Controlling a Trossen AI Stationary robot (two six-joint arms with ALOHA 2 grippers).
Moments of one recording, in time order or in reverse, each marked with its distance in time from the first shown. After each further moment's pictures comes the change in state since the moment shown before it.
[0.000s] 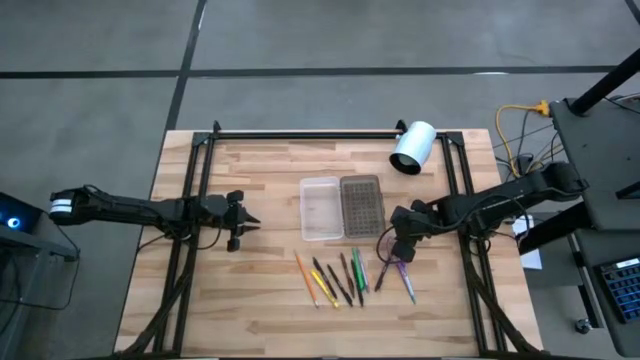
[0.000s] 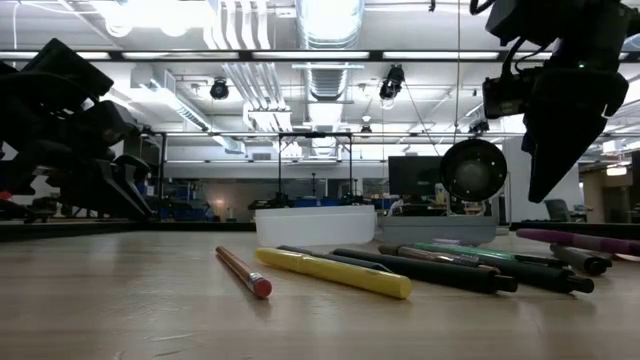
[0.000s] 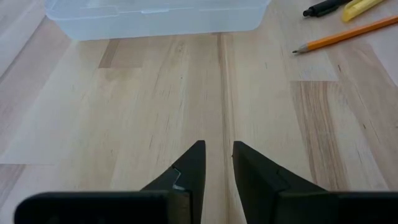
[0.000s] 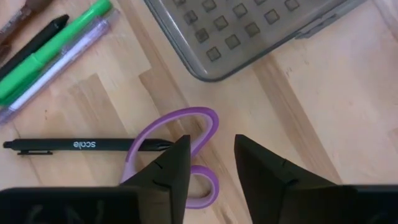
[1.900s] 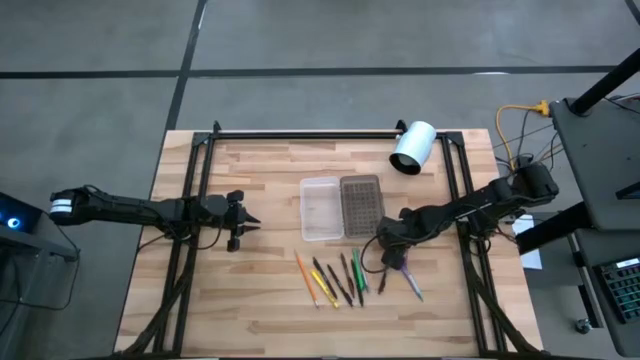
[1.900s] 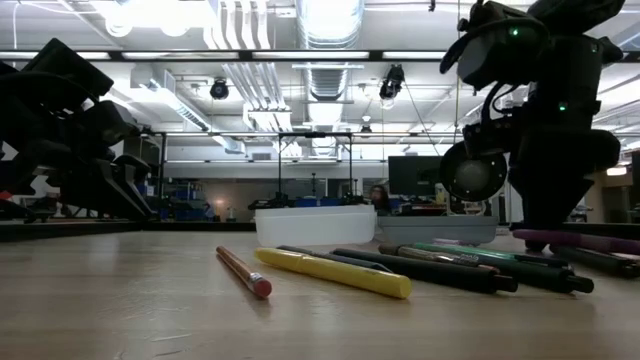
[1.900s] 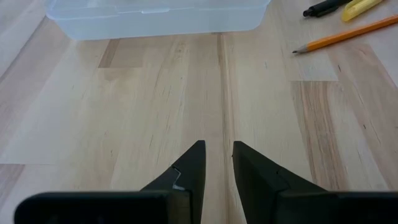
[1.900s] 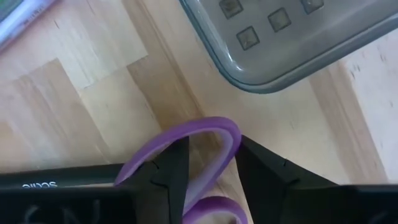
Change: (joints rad) left arm 0.000 0.000 0.000 0.000 0.000 0.000; right arm 0.006 0.326 0.040 0.107 -0.033 -0.027
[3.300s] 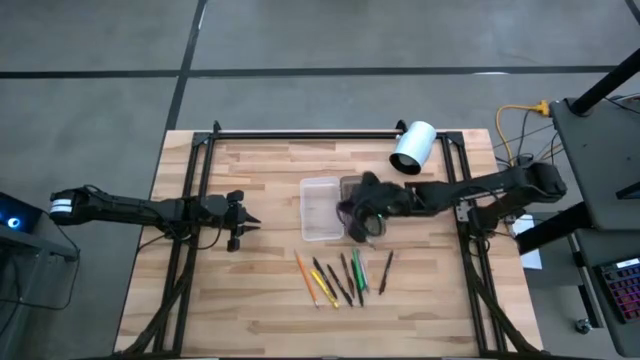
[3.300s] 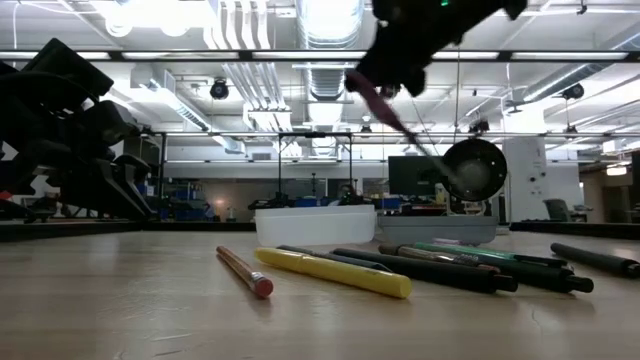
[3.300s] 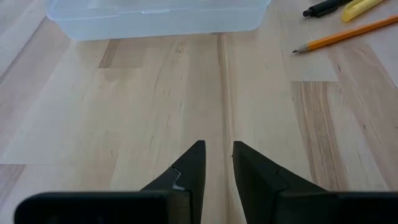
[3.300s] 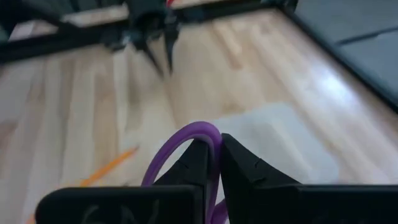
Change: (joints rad) left arm 0.000 0.000 0.000 0.000 0.000 0.000; right arm -0.155 -0.101 0.286 0.480 0.153 -0.426
